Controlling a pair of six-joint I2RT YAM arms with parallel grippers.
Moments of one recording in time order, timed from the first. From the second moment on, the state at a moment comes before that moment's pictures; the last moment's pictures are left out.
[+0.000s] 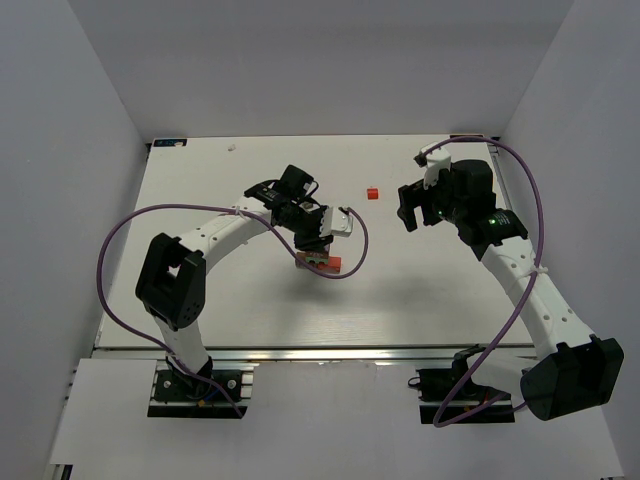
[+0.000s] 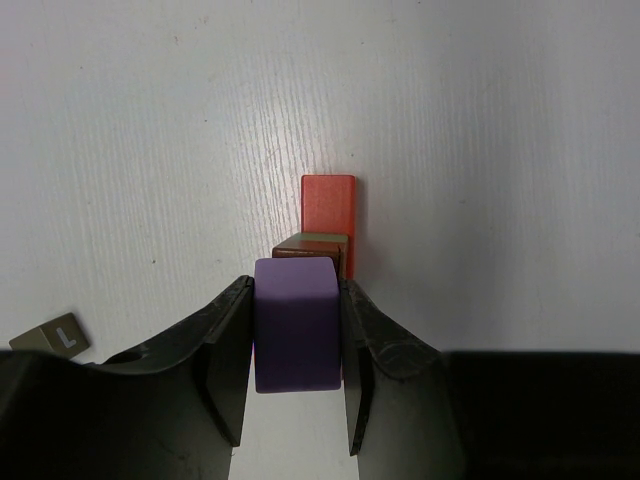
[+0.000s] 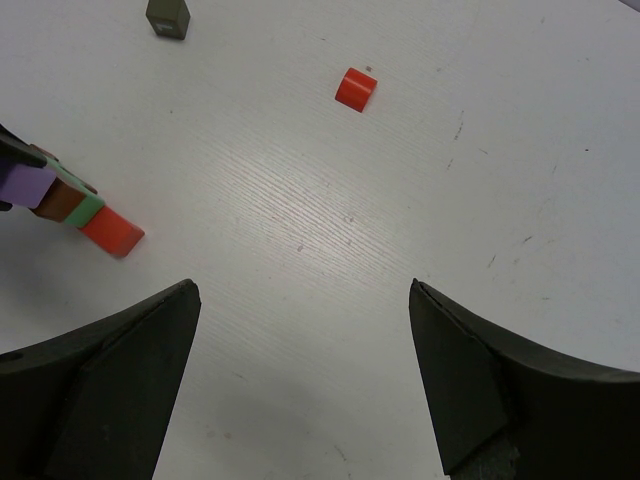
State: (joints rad) left arm -0.60 1.79 1.42 -0.68 0.59 1.01; right arm 0.29 1.18 1.12 -0.48 -0.20 -0.20
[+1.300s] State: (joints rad) left arm -0.60 1.79 1.42 -0.68 0.59 1.01; right arm 0.29 1.18 1.12 -0.48 -0.20 -0.21
